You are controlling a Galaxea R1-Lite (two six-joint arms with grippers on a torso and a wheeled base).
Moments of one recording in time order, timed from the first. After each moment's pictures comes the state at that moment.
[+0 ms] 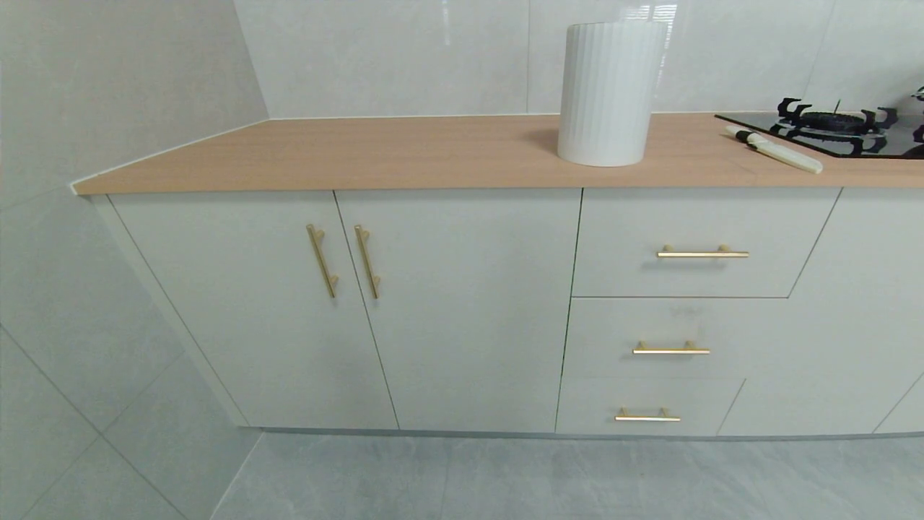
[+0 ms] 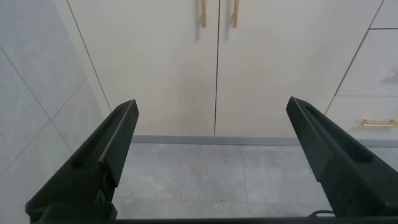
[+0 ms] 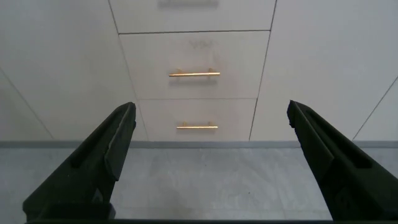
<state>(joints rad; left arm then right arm) 0.01 0.00 0.00 -0.02 0.00 0.00 0.00 0.00 0.00 -0.01 -0.01 0.00</state>
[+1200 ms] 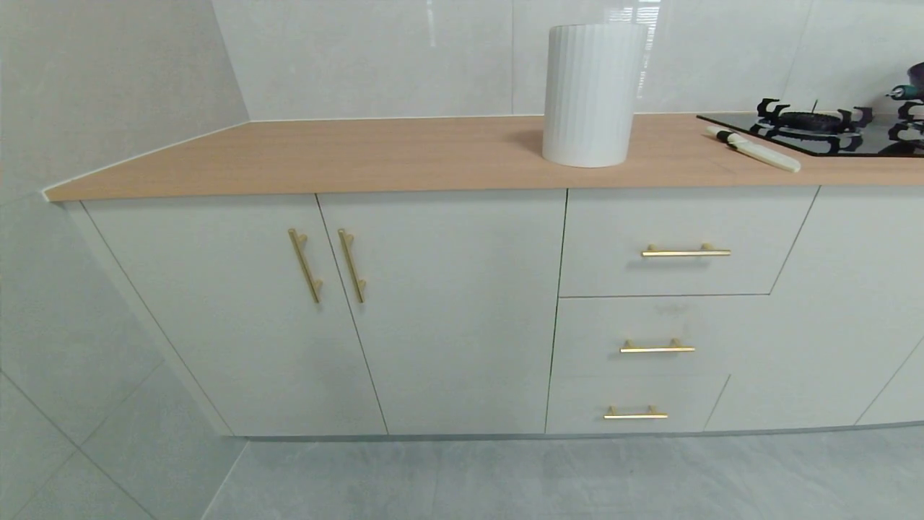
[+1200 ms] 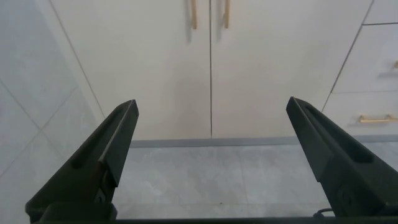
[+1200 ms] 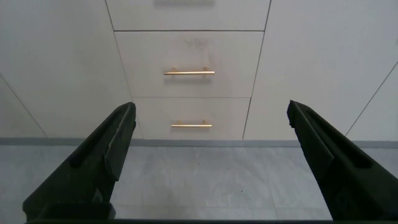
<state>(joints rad) 0.01 0.00 0.00 -0.01 -0.01 0.03 0.00 0.00 0.00 -0.01 0.00 -0.01</state>
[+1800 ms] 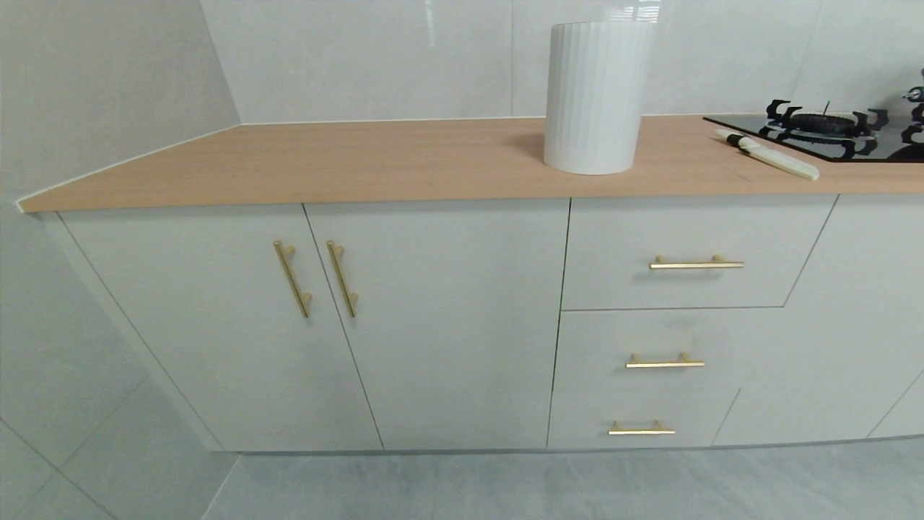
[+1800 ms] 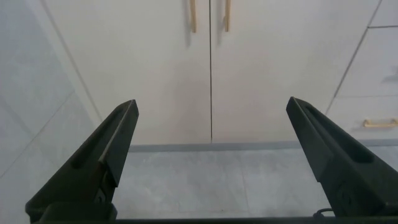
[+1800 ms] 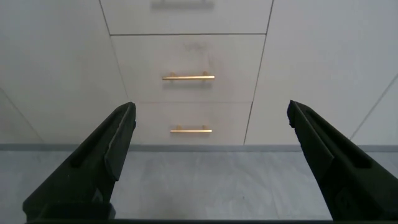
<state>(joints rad) 0.01 0.00 0.00 -0.01 -0.01 0.03 0.00 0.00 0.00 -0.01 0.00 -0.01</state>
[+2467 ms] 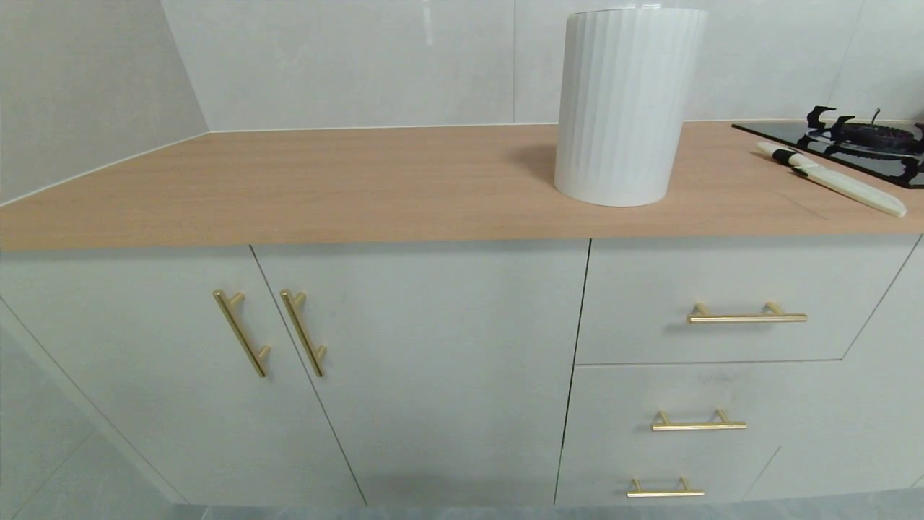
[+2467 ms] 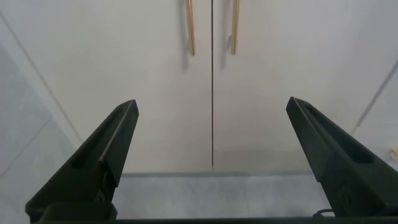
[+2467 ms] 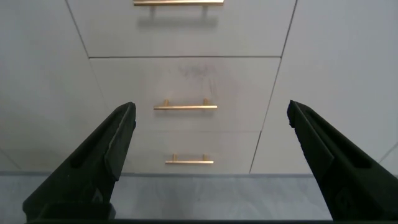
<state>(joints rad) 0.01 0.00 0.00 -0.01 0.00 0.01 0.00 0.00 0.00 -0.01 0.00 -0.01</state>
